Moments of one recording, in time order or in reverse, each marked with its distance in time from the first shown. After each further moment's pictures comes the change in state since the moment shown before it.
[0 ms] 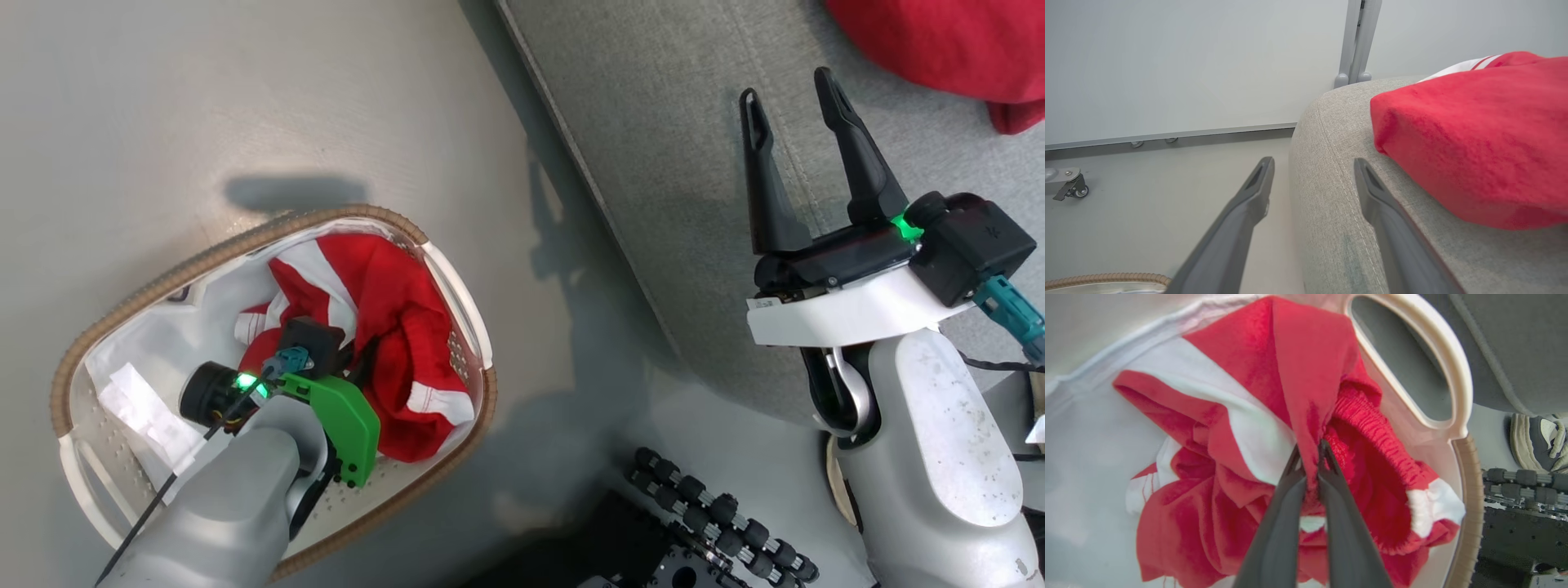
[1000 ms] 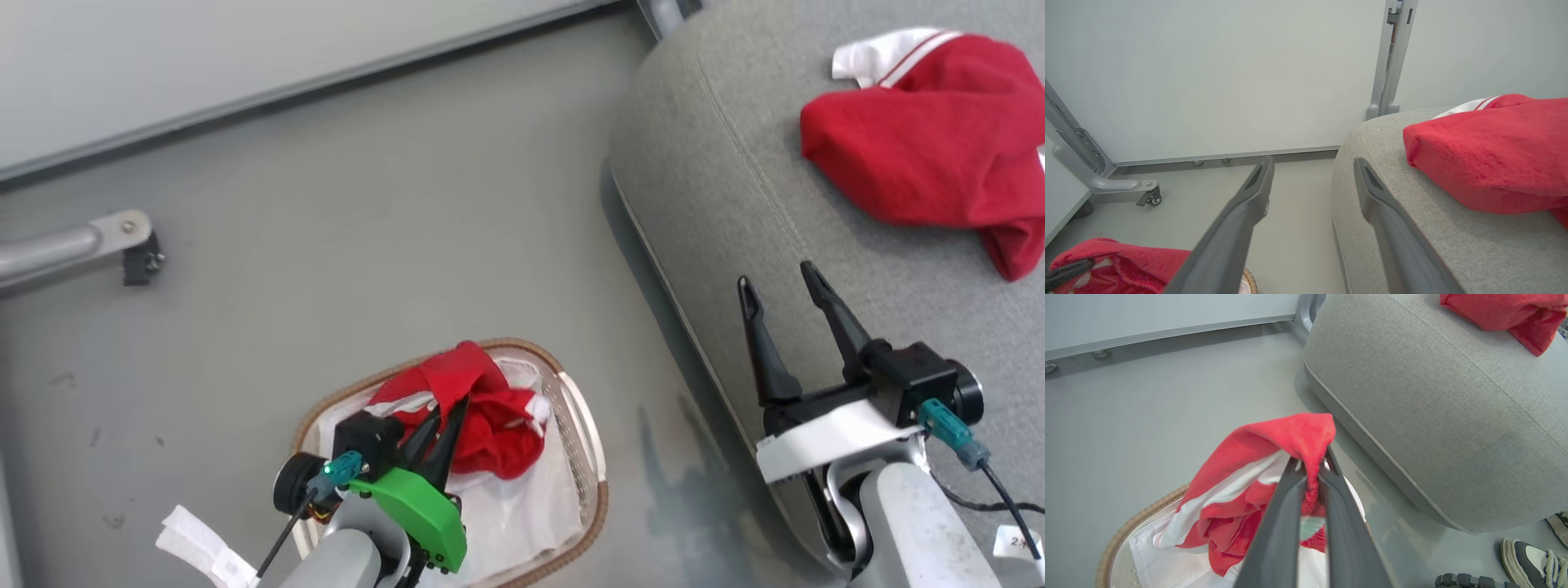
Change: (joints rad) left arm 0.394 -0.126 0.437 -0.380 0.282 0.000 -0.015; right arm 0.250 0.002 -0.049 0.128 -0.109 0.000 0.000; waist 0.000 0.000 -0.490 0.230
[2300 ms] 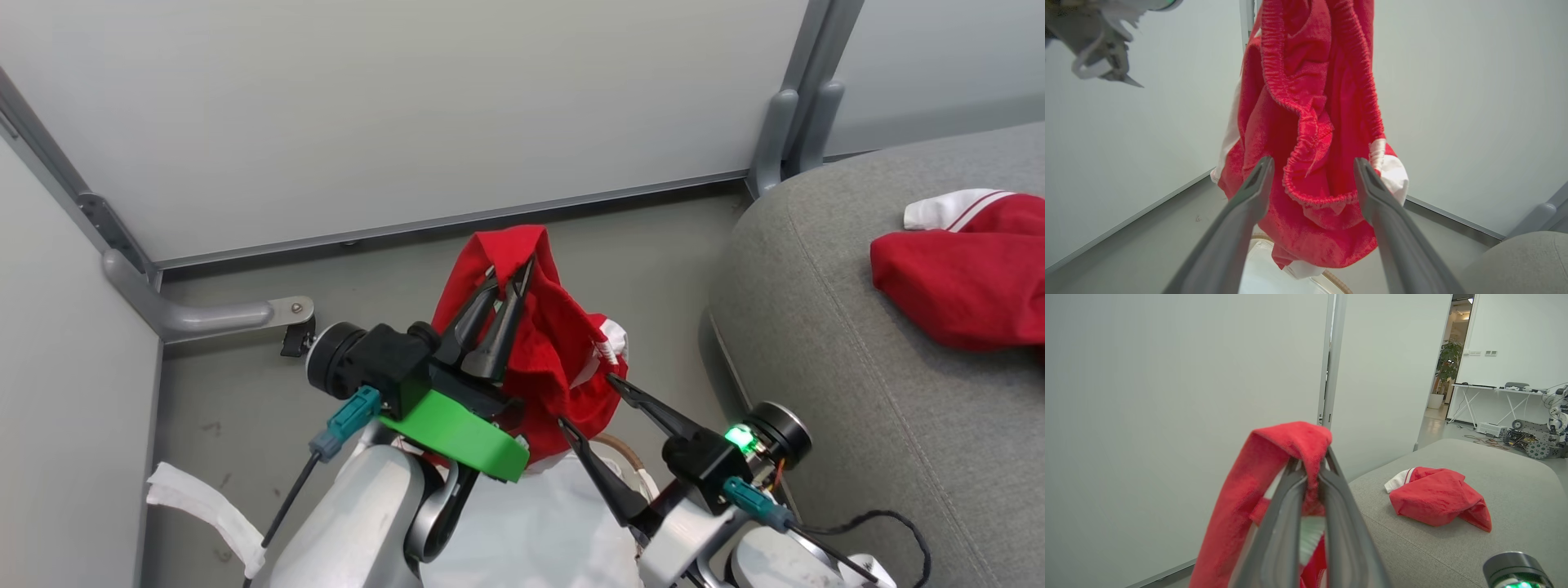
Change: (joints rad) left arm -0.048 -0.070 0.101 -0.402 0.135 0.000 0.000; right arm -0.021 -0.054 0.445 0.126 -0.055 0.000 0.000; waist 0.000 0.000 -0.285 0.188
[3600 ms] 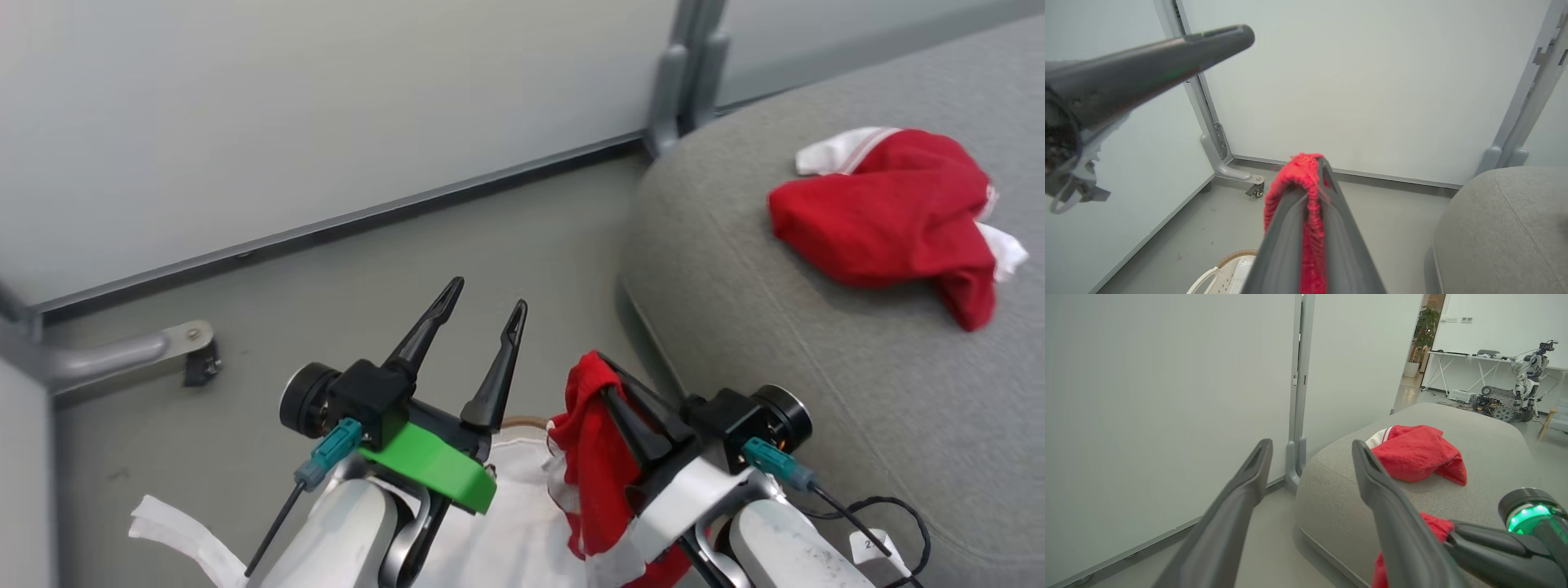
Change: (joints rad) left arm 0.065 0.041 0.021 0.028 0.031 0.000 -0.002; right arm -0.043 0.053 -0.041 0.017 0.129 0.000 0.000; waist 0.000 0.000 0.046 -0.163
